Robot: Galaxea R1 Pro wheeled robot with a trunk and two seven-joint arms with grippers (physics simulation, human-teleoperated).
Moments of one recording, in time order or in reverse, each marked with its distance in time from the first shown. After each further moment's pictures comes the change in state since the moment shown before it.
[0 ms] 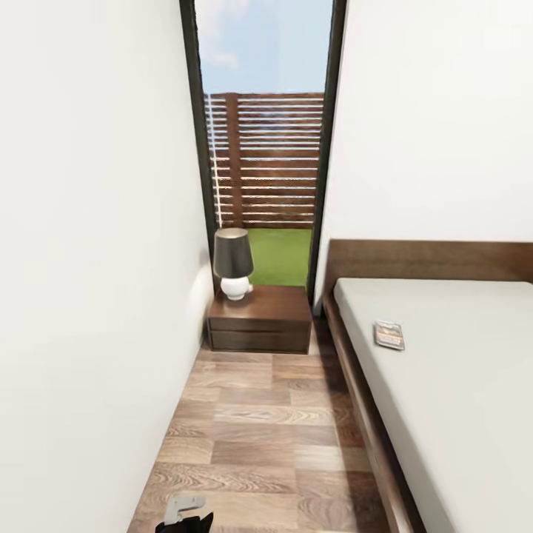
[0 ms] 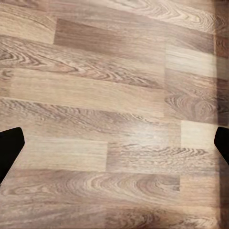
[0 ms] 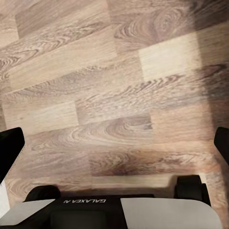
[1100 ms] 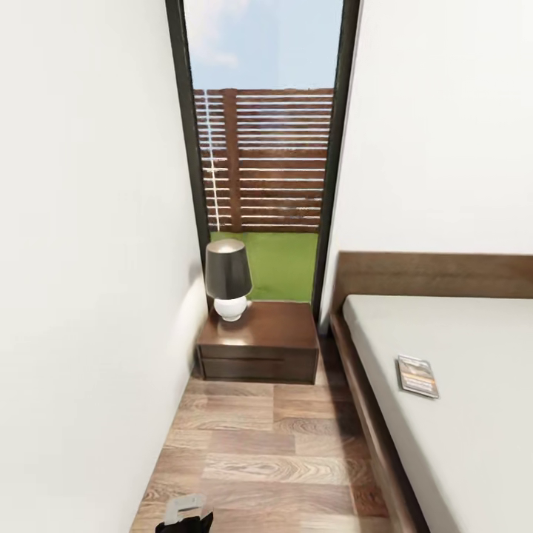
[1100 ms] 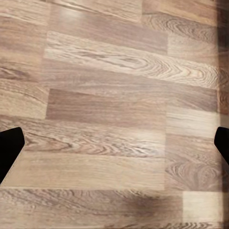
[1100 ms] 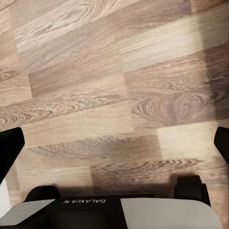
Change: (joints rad) left arm 0.000 0.000 0.000 0.000 0.000 0.000 0.000; right arm 0.000 0.000 0.000 -0.001 0.000 0.000 0.000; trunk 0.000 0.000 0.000
